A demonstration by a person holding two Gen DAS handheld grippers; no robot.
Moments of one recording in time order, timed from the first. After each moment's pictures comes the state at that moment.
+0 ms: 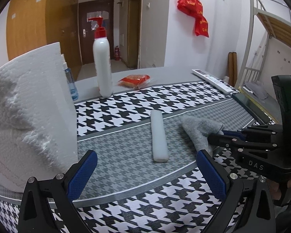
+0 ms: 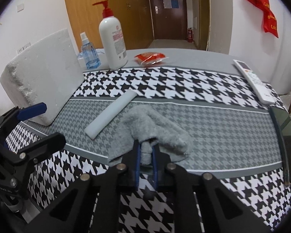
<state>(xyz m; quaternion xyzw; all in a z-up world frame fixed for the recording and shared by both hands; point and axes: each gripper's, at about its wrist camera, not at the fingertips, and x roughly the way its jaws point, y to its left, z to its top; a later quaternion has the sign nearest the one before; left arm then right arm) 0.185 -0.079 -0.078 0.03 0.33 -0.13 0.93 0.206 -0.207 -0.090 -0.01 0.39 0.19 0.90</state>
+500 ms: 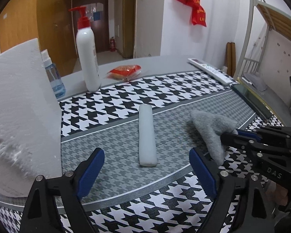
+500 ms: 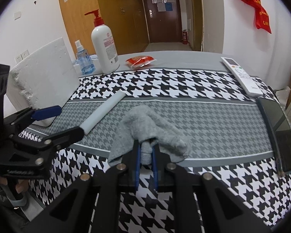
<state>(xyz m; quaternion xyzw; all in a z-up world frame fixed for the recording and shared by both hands) 0.208 -0.103 -0.088 0.04 0.37 -0.14 0.92 0.175 -0.246 -0.078 0.01 0.38 0.18 0.91</state>
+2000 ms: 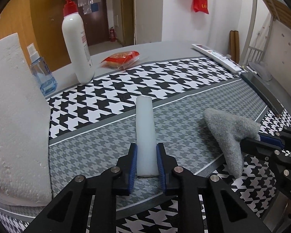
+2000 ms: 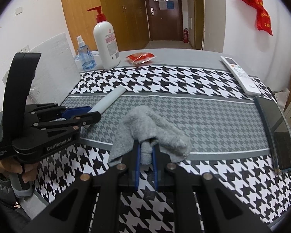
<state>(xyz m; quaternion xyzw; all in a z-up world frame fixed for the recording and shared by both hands) 0.237 -0.115 -0.106 0.06 0.40 -0.13 0.90 0.175 -0.243 -0.080 -0.01 0.39 0.17 0.90</state>
